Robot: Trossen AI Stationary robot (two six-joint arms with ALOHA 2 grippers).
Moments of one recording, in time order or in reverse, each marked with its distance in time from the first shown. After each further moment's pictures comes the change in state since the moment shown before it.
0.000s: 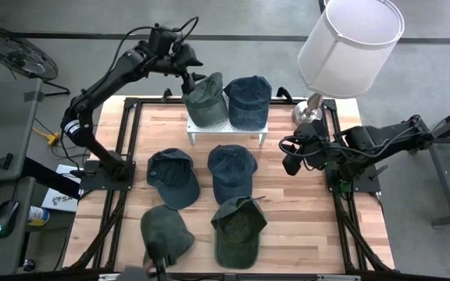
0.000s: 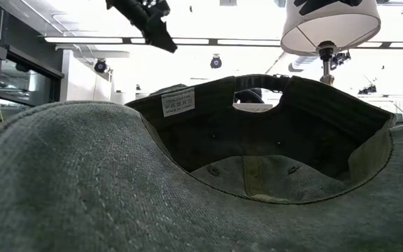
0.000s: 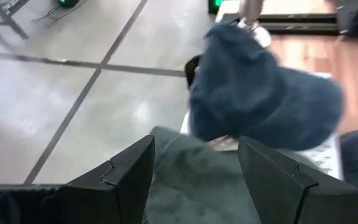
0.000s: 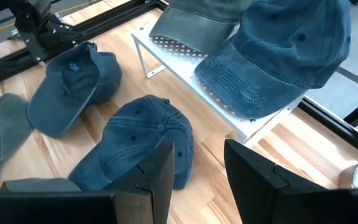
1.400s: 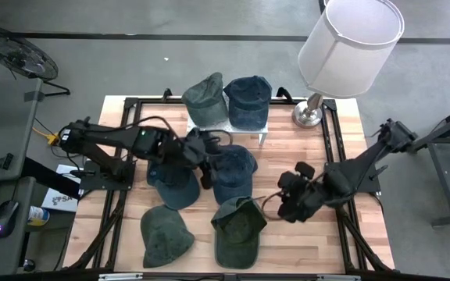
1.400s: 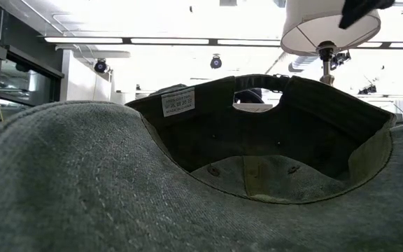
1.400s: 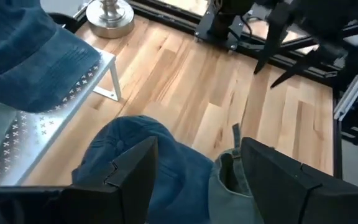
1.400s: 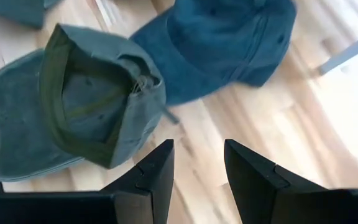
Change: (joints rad) left arm -1.008 -0.017 -0.001 -0.135 -0.669 -0.955; right arm 0.320 0.283 0.000 -0.075 -0.207 0.255
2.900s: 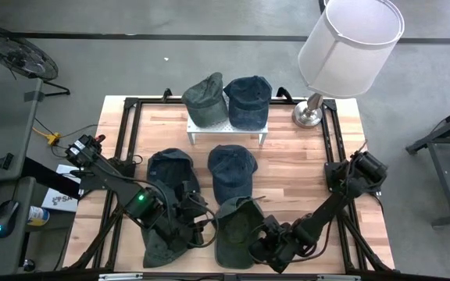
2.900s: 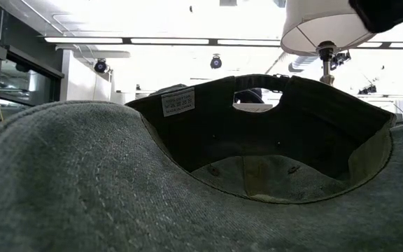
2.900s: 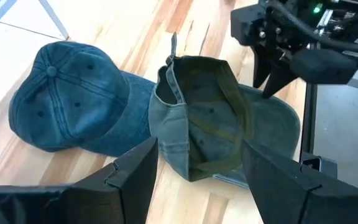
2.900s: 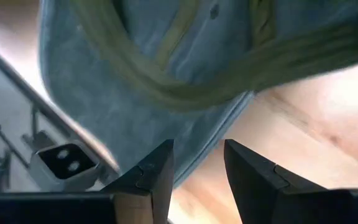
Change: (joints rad) left arm -0.440 0.153 -0.002 -0.139 -0.228 -0.321; right arm 0.158 0.501 0.000 0.598 -0.137 0.799
